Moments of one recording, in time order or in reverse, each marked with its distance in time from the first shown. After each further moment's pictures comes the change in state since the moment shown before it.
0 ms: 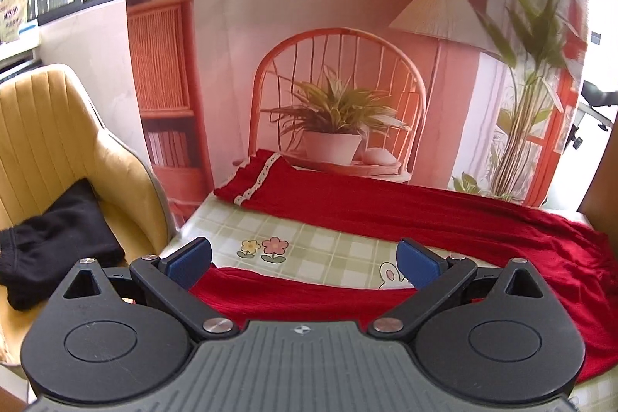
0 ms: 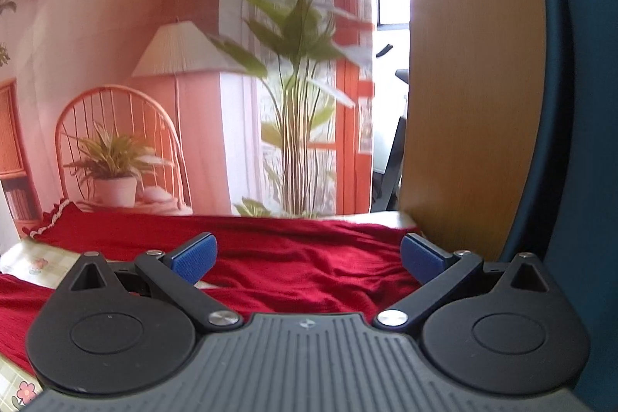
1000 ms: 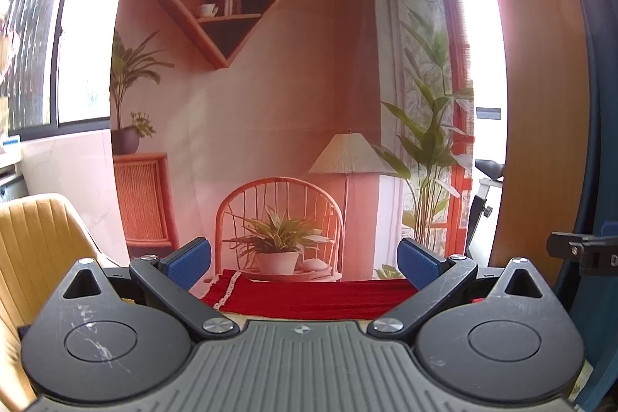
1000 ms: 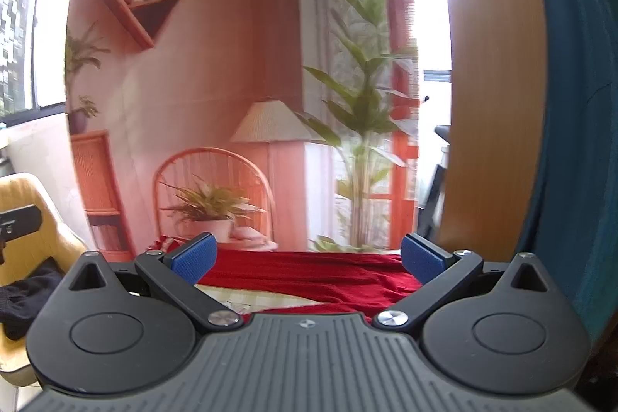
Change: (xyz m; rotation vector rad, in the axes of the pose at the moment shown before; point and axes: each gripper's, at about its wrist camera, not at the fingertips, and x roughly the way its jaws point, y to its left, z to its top) left arm -0.245 -0.006 -0.010 0.120 -0.381 -0.167; right arm -0.236 0.121 0.094 -0.006 -0.071 0.121
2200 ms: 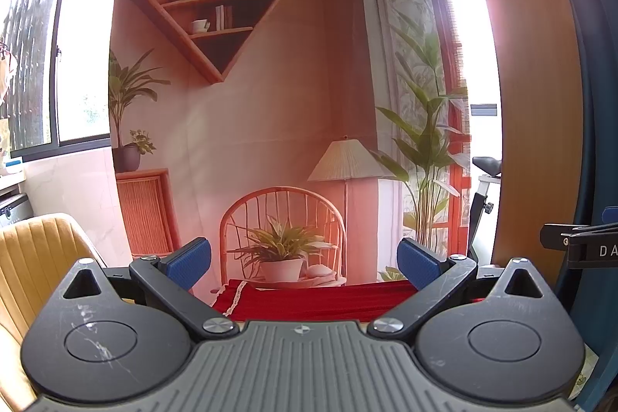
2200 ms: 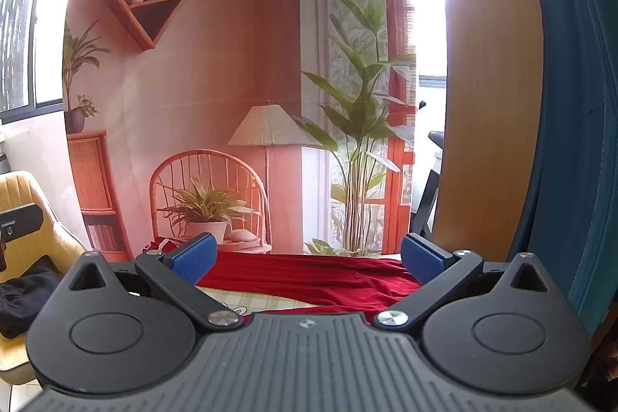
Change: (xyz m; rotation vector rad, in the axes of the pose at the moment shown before) left arm -0.020 -0.012 0.005 0.061 -0.025 0.007; right arm -0.012 0.006 0.009 -0.013 -0.002 -0.039
